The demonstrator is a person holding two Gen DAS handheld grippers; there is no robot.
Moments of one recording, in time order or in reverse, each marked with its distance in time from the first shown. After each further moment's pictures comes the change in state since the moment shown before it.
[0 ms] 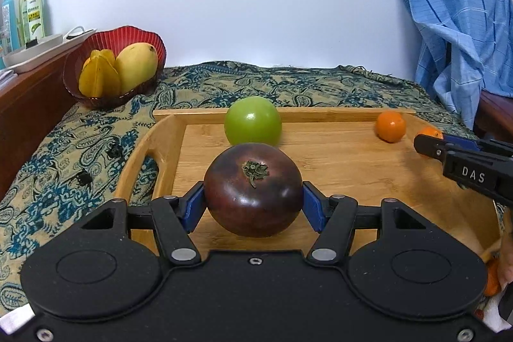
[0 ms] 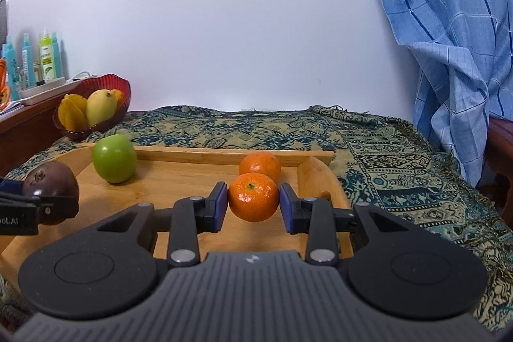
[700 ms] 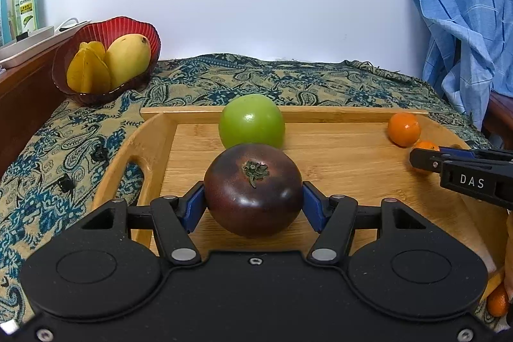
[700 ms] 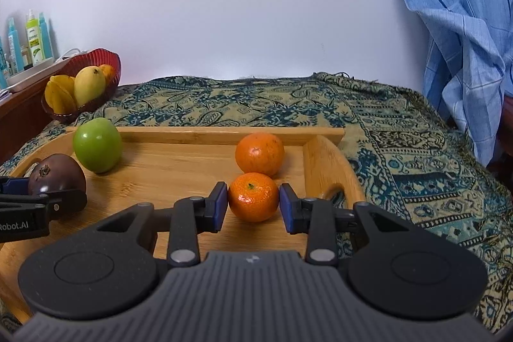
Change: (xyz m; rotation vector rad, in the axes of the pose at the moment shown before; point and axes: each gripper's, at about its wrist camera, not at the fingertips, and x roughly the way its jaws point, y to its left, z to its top) left arm 0.032 -0.002 0.009 -0.012 0.027 0.002; right arm 0.033 -0.002 0.009 0.021 0.143 0.010
